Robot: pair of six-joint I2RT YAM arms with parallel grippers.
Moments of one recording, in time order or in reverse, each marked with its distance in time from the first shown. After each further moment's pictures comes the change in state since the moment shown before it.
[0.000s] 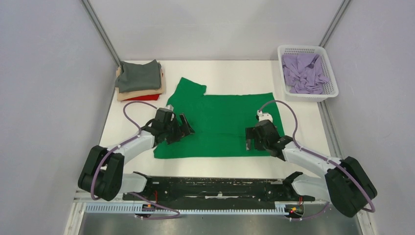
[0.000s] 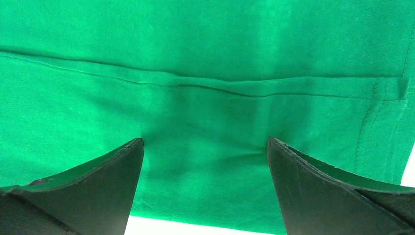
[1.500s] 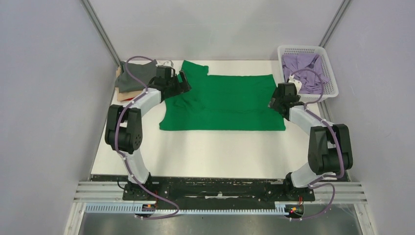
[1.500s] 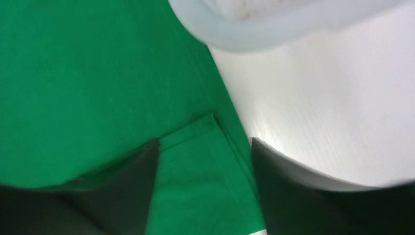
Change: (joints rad) left arm 0.130 0.506 0.693 0.020 -0.077 0.260; right arm -0.459 0.362 0.433 0.060 0.115 0.002
